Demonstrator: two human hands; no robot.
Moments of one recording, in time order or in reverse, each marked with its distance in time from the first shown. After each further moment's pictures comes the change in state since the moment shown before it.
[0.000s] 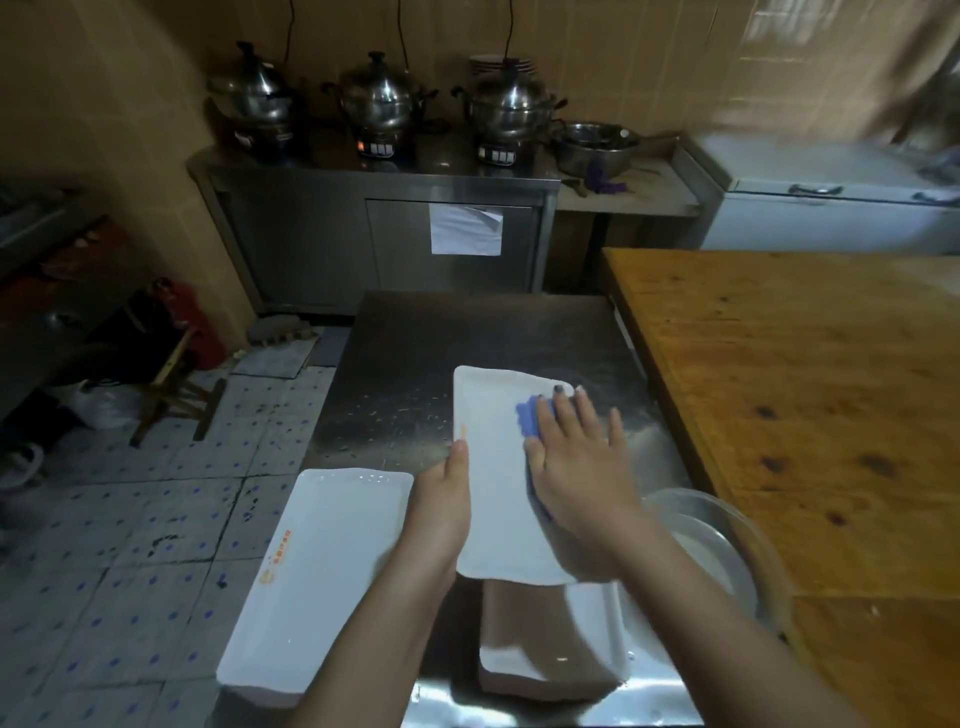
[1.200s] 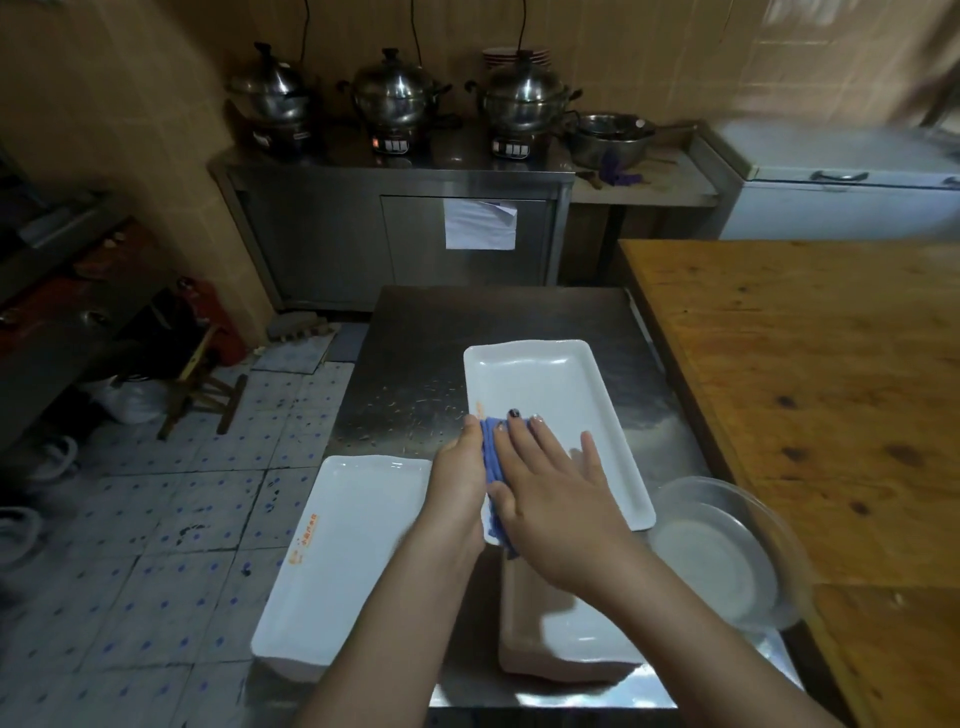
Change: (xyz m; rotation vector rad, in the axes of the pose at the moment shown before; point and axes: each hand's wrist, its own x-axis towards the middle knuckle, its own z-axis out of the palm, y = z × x) left_hand 0.000 0.012 0.000 -0.288 0.001 -0.103; right_hand -0.060 -0.047 -0.043 0.124 -0.208 -0.229
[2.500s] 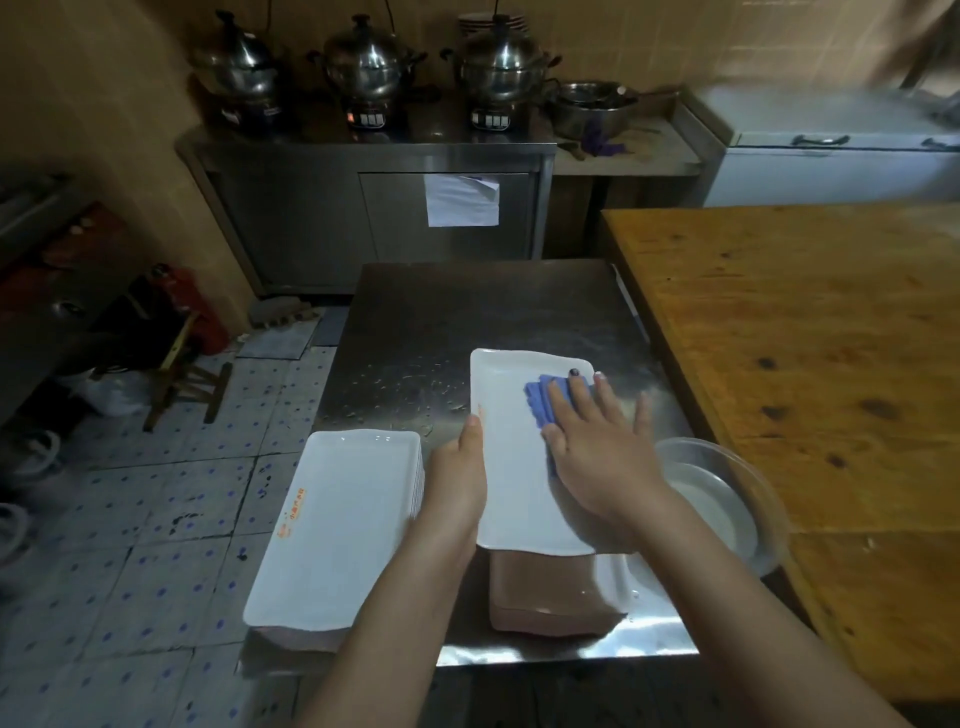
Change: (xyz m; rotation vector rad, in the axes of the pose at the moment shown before) left_hand -0.009 -0.033 -0.005 0.313 -0.009 0.053; right_hand 0.014 0.061 0.024 -0.094 0.034 0.245
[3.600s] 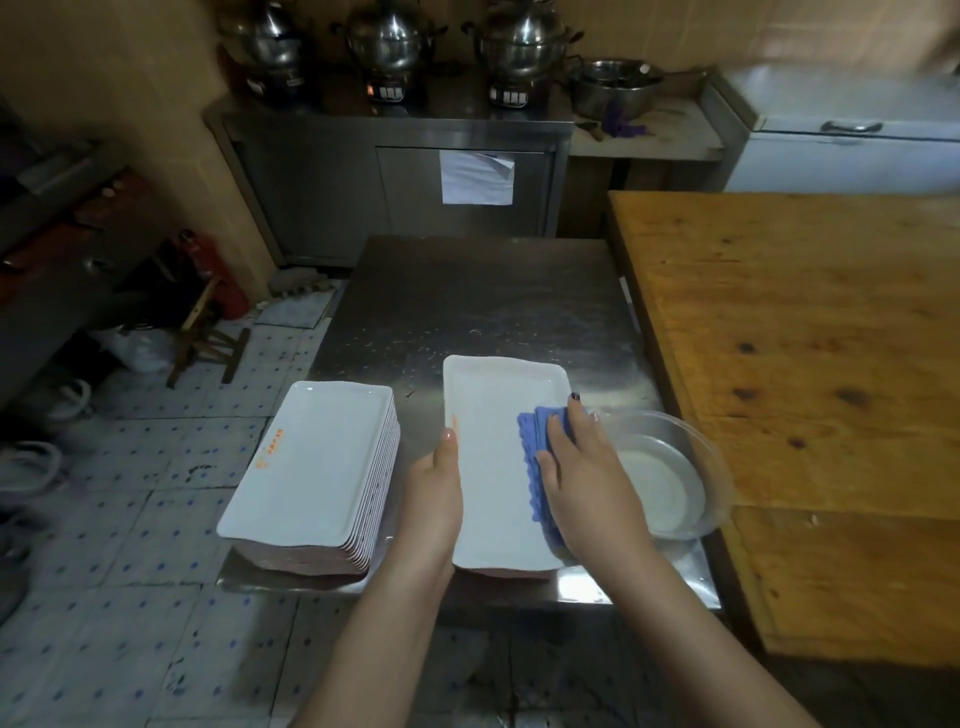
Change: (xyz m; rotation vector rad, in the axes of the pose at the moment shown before) left_hand -0.057 -0.048 0.022 -0.110 0.056 -0.009; right_hand -0.076 0.039 0.025 -0.052 0.066 -0.196
